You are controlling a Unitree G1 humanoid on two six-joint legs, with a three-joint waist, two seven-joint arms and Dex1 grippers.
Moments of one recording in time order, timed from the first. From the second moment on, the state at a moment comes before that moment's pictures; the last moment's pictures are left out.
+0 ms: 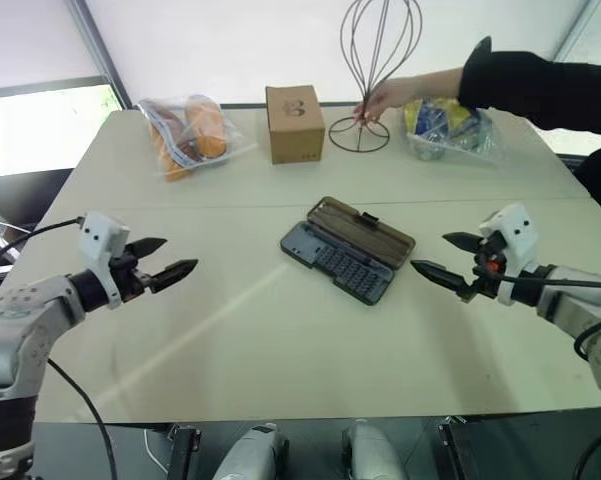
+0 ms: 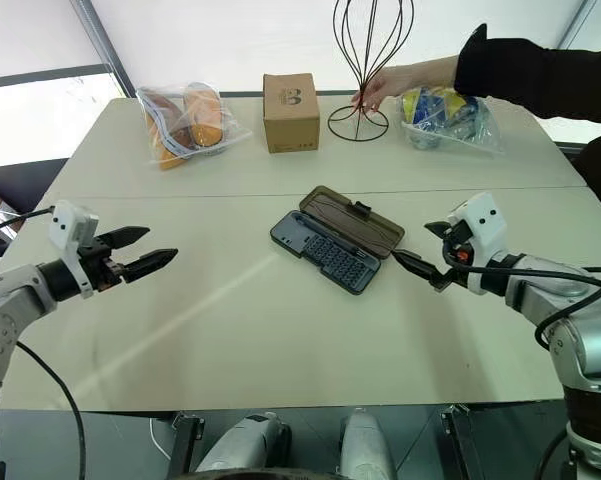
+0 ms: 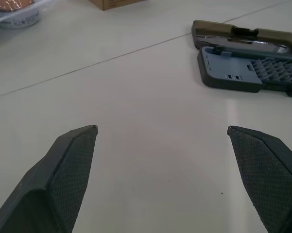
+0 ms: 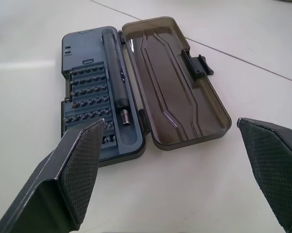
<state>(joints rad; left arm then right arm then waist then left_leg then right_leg) -0.15 0.77 0.33 -0.19 -0.60 0.65 -0.78 -0.19 -0.82 -0.26 -0.35 0.56 0.79 0.69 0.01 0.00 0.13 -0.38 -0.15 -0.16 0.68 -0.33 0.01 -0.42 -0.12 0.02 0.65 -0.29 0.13</state>
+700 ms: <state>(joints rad) -0.16 0.74 0.33 -0.15 -0.59 0.62 -0.78 -0.17 -0.81 -0.25 -0.33 0.53 0.77 0.67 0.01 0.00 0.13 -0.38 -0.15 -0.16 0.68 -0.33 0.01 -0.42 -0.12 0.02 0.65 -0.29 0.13</state>
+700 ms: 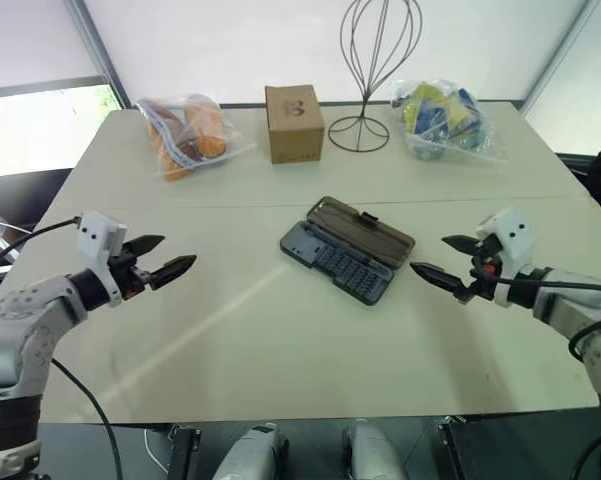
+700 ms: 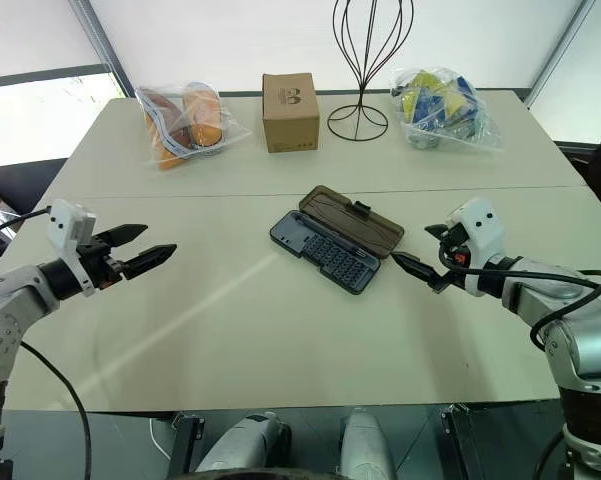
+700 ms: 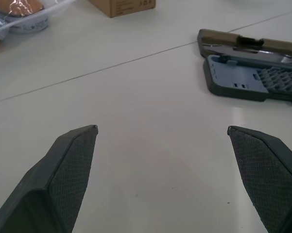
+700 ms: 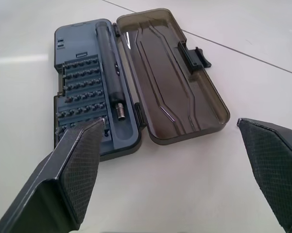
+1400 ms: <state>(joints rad) -0.52 0.69 -0.02 0.07 -0.39 0.38 -1.00 -0.53 -0.71 -0.01 0.05 0.29 0.68 0.59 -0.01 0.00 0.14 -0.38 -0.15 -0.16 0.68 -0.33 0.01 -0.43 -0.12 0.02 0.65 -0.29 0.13</state>
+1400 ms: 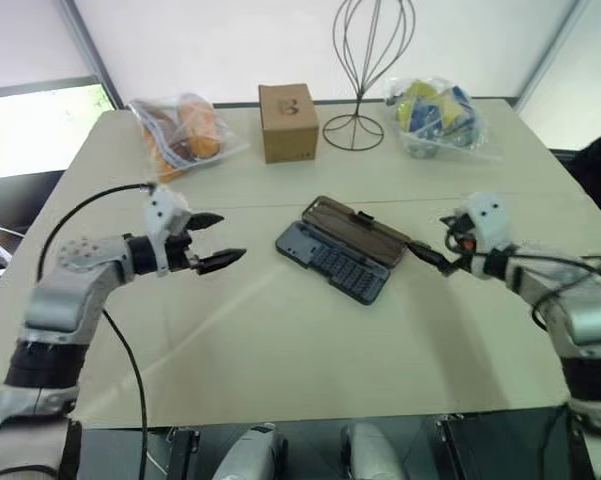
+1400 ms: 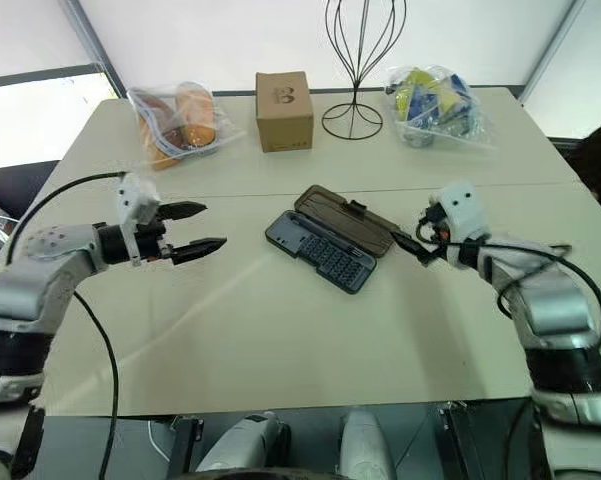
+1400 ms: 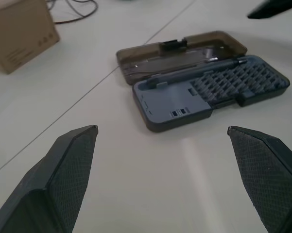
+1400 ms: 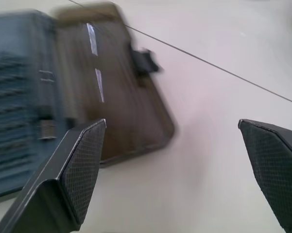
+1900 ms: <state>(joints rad) -0.43 0.59 -0.04 0.08 -0.31 0.26 -0.96 -0.99 -0.53 0.15 0.91 0.07 0.43 0.73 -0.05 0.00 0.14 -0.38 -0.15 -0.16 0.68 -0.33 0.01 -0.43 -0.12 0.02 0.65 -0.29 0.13</state>
